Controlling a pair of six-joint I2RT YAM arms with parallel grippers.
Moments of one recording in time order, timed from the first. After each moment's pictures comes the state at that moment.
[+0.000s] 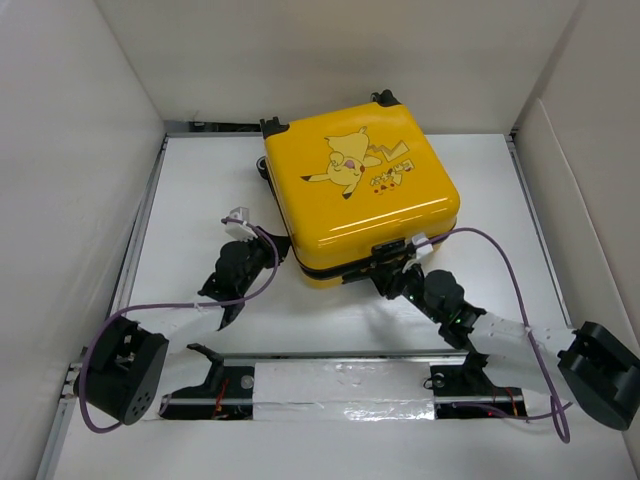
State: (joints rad) left arm -0.47 1.16 0.29 0.64 -0.03 -0.78; right arm 0.80 1.03 0.20 0.71 0.10 0.36
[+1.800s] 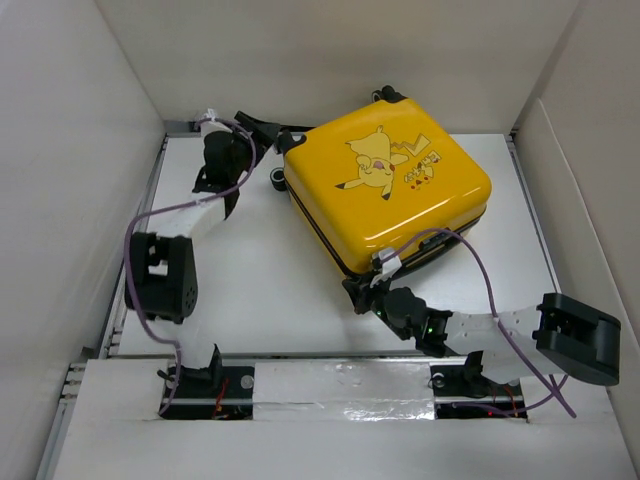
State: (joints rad) left arm -0.17 1.68 1.17 0.39 0.08 -1.00; right arm 1.17 1.25 0.33 0.72 0.49 0.44
